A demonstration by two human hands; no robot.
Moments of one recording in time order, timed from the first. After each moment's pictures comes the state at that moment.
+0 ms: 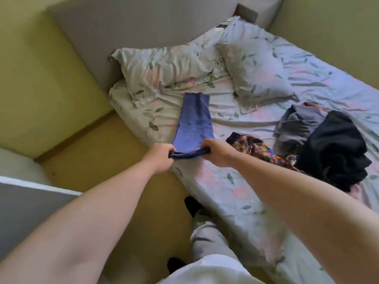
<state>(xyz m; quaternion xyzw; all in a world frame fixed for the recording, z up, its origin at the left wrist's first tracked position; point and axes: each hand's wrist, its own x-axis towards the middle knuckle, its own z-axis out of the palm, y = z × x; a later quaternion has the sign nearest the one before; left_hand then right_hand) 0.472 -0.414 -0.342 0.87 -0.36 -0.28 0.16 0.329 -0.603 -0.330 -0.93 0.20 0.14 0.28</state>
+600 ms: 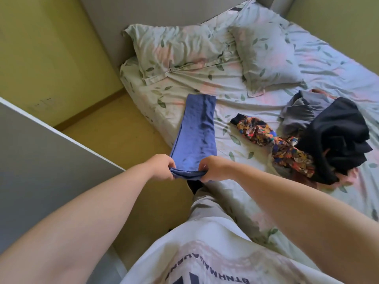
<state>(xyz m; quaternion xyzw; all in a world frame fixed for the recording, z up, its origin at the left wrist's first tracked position) 0.374 -0.313 -0.361 0.83 -0.33 -0.44 0.06 0.234 -0.500 -0.355 -0.88 0.16 0.33 0.30</state>
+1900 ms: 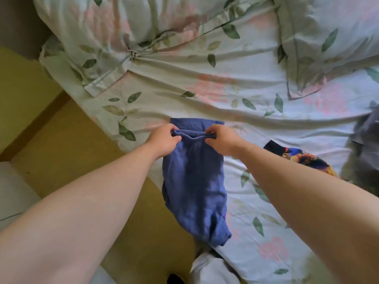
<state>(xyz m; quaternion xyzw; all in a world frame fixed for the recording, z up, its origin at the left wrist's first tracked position) 0.699 -0.664 -0.622 0.87 -0.20 -0.41 0.16 0.559 -0.827 -0.633 -0.83 0.31 0.24 0.41</state>
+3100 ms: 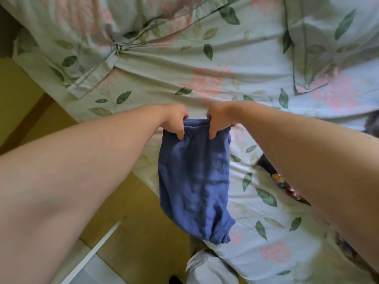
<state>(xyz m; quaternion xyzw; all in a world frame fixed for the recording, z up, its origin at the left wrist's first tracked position) 0.755 -0.766 -0.635 0.72 -0.45 -0.50 -0.17 0.637 -0.893 -0.643 -0.80 0.20 0.49 0.28</state>
